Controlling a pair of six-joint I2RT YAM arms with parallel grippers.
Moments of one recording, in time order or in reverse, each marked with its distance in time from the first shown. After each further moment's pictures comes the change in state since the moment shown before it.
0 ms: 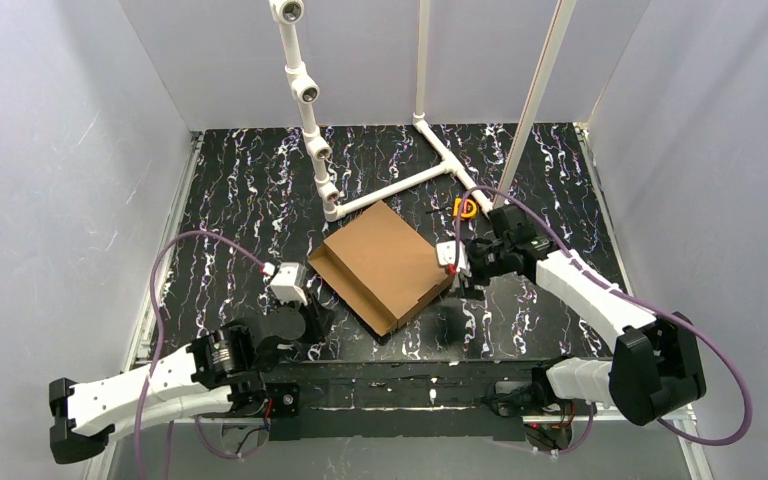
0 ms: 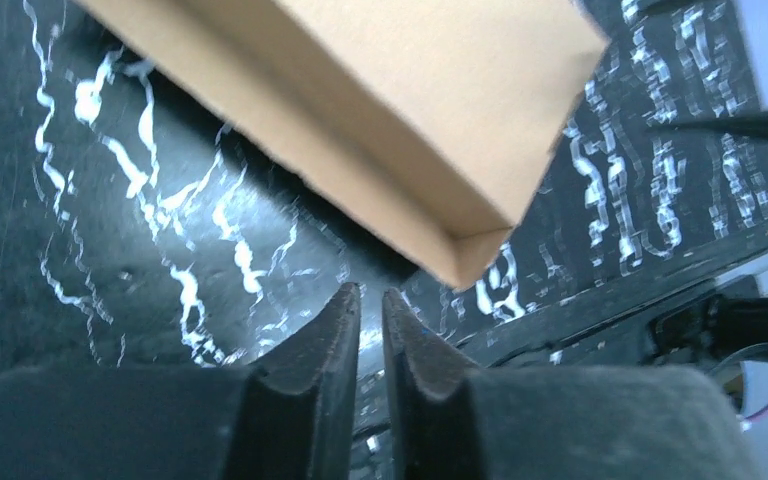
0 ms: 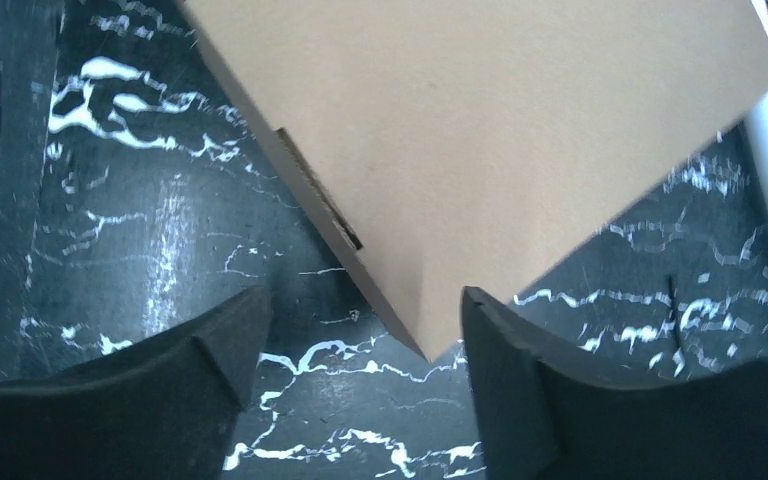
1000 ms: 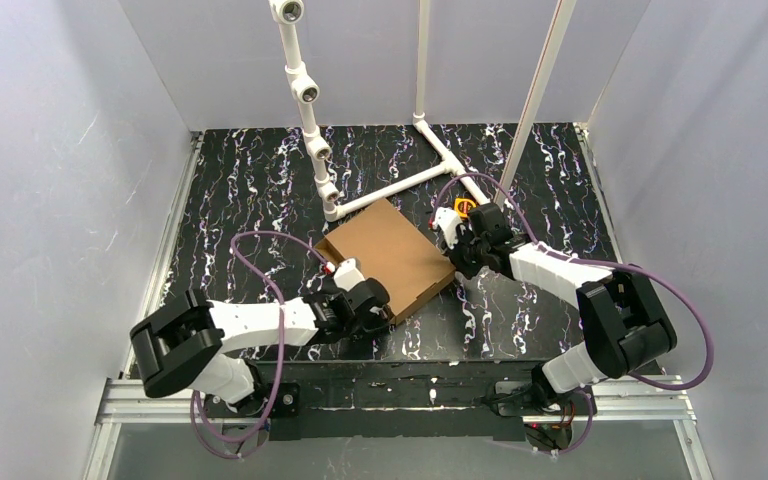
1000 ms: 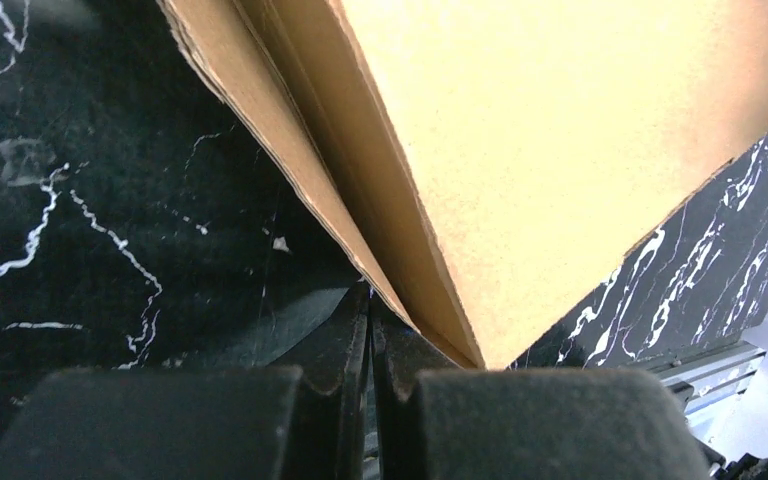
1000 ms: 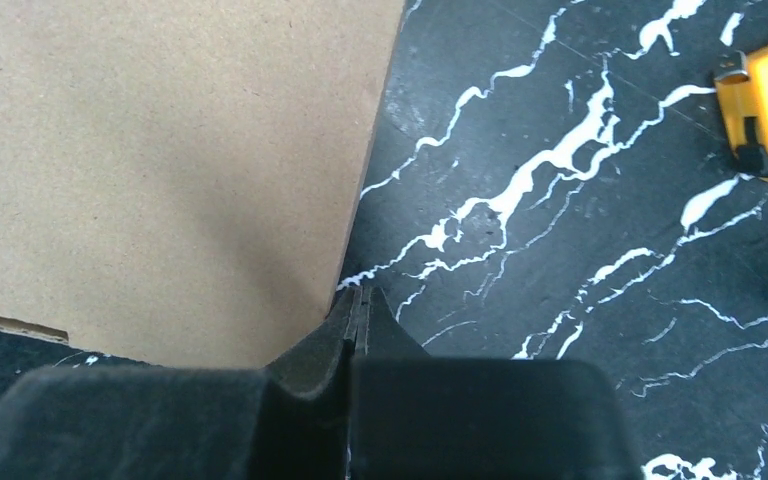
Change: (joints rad) left arm 0.110 0.872 0.135 0.378 0.254 -0.501; right arm 0.048 0.231 -0.040 0.391 0.496 0.806
